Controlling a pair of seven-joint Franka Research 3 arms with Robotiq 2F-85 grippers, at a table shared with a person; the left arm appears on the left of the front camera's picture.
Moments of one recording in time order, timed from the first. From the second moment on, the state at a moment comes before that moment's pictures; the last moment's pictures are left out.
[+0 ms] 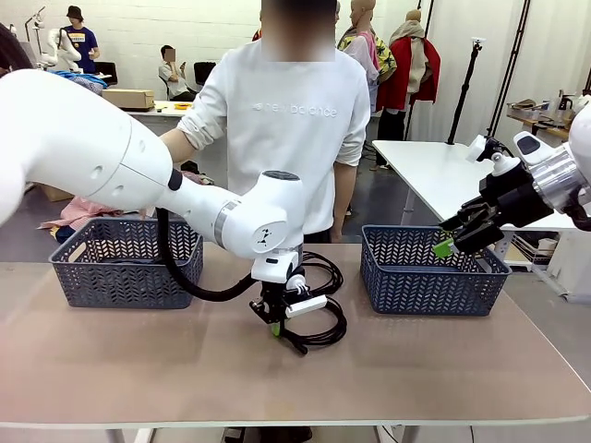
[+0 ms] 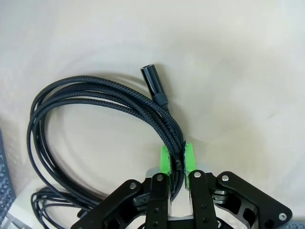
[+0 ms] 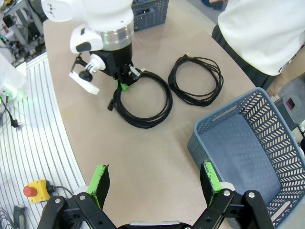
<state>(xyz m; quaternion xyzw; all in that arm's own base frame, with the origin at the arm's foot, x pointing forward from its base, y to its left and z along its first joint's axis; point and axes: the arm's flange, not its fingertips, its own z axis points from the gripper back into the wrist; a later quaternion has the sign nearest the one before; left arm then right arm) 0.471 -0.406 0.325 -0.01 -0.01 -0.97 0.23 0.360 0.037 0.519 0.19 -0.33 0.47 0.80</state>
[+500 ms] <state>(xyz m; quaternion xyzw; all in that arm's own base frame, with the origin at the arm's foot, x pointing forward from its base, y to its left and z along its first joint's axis) 0.435 -0.366 0.405 0.00 -0.03 -0.97 0.23 0.360 0.037 0.519 0.19 -0.33 0.47 0.80</state>
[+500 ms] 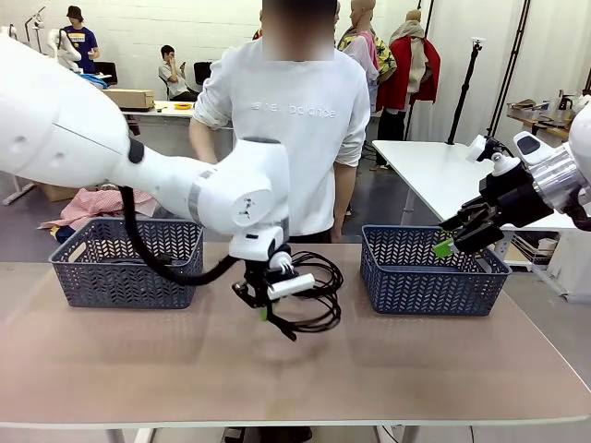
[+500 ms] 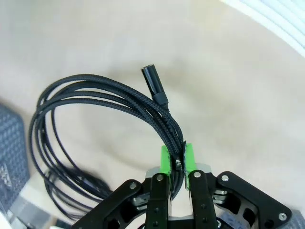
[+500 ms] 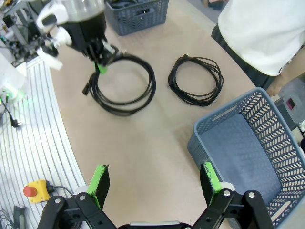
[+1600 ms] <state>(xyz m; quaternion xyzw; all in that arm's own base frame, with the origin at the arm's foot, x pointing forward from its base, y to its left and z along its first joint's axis) 0.518 -0.170 0.512 0.04 -0.06 -0.86 0.50 0.360 0.037 0.519 0.19 -0.33 0.47 0.80</state>
